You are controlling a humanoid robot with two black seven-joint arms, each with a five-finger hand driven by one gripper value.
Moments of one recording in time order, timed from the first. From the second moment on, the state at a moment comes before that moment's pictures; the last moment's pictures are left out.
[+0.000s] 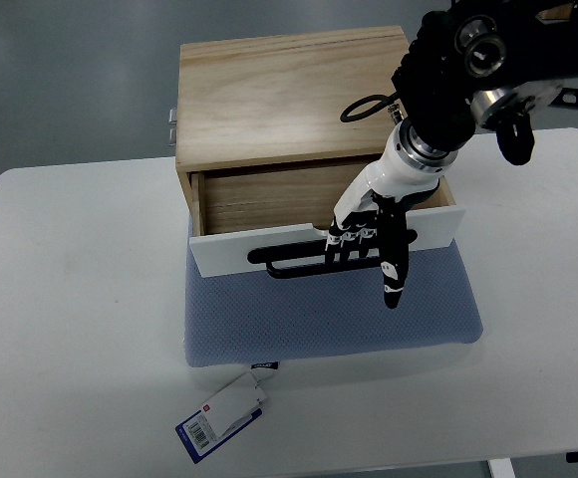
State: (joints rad) left arm -0.06 0.00 -0.10 -0.25 0.00 -0.03 0.02; right arm 2.01 -0.43 -0.45 1.55 -0.13 0.61 -0.58
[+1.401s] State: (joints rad) left arm -0.06 0.00 -0.09 -0.26 0.00 -0.03 0.02; right arm 1.16 -0.58 0.86 0.82 0.00 0.34 -0.19
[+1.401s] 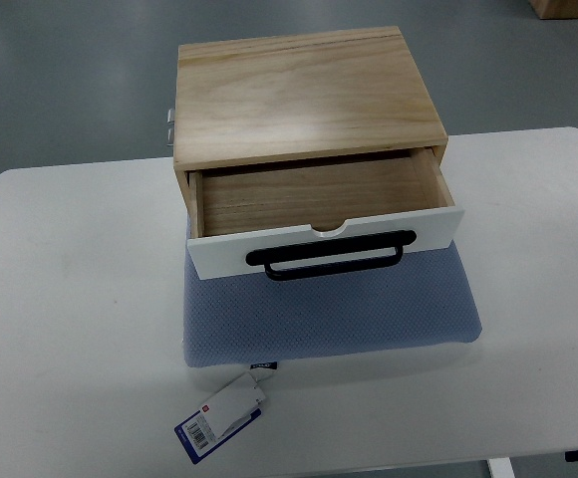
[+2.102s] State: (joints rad) left arm -0.06 0.00 -0.08 -0.26 0.00 -0.03 0.02; right arm 0.80 -0.11 1.56 0.53 0.00 0.44 -0.02
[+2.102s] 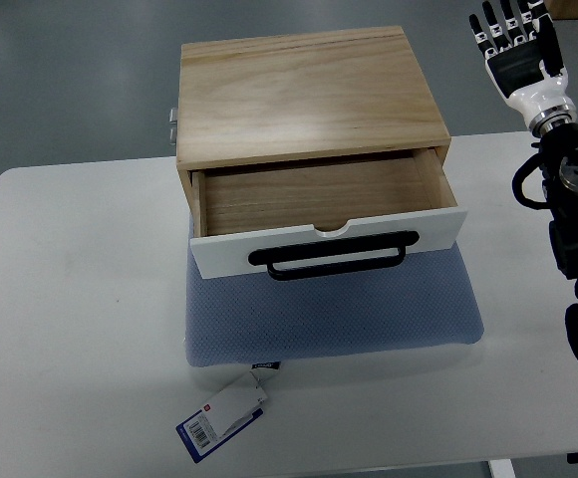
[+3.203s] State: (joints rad) left arm -0.06 0.00 -0.08 -0.26 0.00 -0.03 0.02; right arm 0.82 -0.09 1.54 0.47 -0.23 0.51 0.16
